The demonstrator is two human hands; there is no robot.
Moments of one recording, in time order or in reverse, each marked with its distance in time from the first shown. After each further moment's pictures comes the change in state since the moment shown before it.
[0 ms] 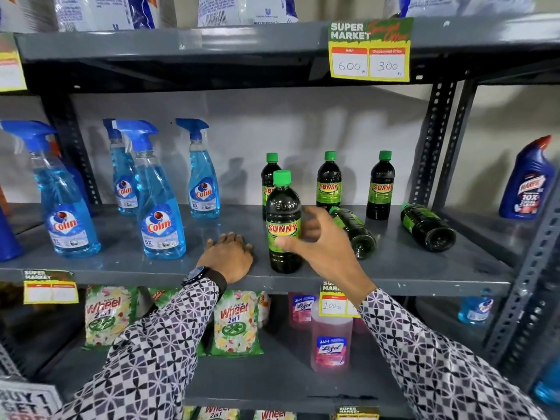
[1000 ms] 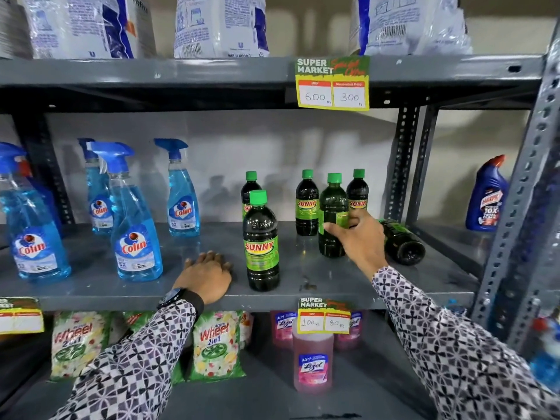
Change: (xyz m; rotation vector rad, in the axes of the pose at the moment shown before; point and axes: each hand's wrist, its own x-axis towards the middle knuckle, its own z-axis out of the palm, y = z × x) left_hand 0.000 0.003 -0.002 -0.006 -0.017 0.003; right_hand 0.055 0.055 -0.090 -0.200 0.431 0.108
